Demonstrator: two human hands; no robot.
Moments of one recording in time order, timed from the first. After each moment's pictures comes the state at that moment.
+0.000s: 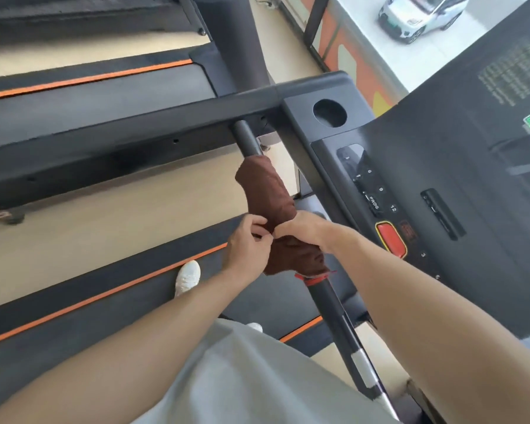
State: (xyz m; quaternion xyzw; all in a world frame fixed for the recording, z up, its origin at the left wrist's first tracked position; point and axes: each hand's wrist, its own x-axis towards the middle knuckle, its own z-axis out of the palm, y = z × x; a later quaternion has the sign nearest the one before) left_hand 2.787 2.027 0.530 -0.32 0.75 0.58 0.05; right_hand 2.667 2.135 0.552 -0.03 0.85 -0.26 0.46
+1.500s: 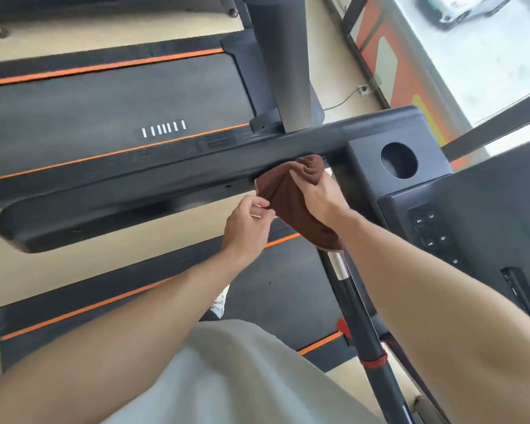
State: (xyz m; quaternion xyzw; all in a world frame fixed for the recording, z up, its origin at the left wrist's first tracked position) left_hand 2.700 1.876 0.517 -0.38 0.70 0.60 0.00; right_hand 2.561 1.982 0.531 -0.18 0.91 -0.33 0.19
